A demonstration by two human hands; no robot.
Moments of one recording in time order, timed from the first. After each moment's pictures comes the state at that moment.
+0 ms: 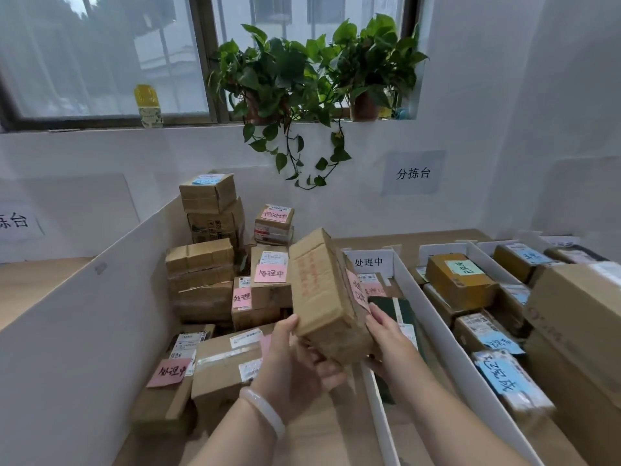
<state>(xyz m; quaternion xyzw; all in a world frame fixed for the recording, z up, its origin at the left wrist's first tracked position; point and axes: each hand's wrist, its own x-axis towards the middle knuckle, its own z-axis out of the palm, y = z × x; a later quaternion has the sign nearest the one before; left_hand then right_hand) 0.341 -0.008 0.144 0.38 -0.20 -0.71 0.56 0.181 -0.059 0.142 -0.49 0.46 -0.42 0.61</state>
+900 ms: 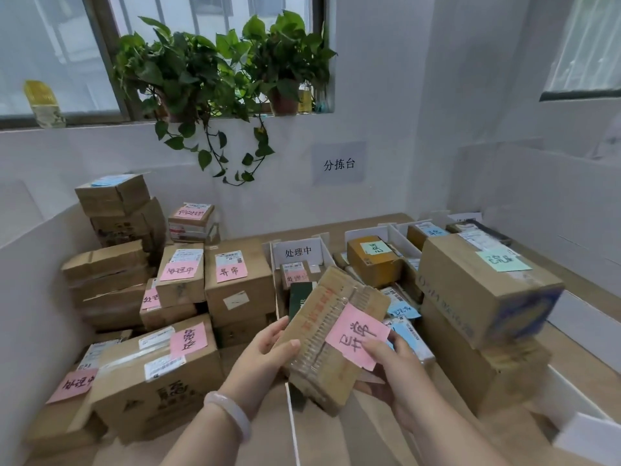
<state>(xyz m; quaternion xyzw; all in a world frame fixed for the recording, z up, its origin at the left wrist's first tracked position) 0.219 -0.007 0.117 0.49 -0.44 -0.59 0.47 -0.002 -0.021 0.116 -0.32 0.51 -0.46 0.65</state>
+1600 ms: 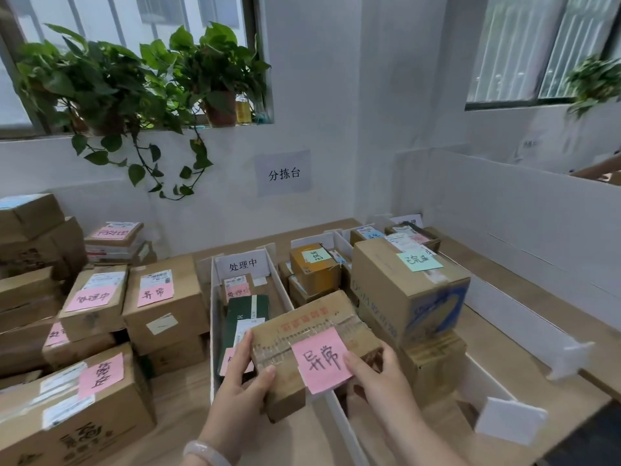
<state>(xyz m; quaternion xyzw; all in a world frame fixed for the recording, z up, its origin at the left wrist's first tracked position) 0.107 -0.006 0.103 0.52 -0.42 -0.54 0.52 -0.107 -0.013 0.098 -0.36 0.57 -0.54 0.51</state>
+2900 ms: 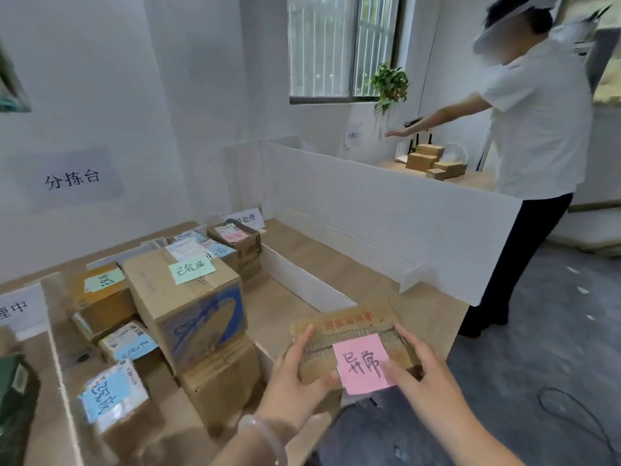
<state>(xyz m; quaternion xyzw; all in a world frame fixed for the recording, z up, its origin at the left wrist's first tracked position) -0.305 0.001 0.083 0.40 -0.69 -0.53 0.28 -0.489 0.114 0.104 -0.39 0.75 -0.49 0.22</state>
